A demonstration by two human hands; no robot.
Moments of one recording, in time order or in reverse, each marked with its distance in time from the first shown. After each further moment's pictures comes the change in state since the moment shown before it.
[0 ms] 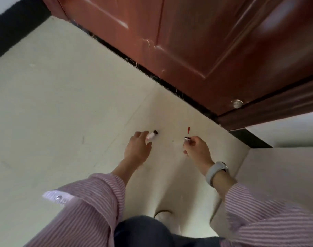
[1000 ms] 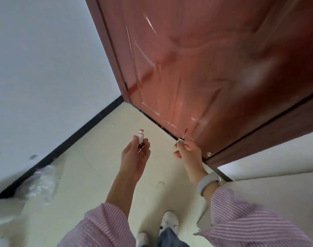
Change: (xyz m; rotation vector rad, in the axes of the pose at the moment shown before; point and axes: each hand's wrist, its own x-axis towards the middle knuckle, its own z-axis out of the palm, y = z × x) left_hand -0.332 0.249 -0.381 -1.869 0.317 -0.283; right_hand -0.333 -0.306 -0.213 0.535 -0.099 -0.222
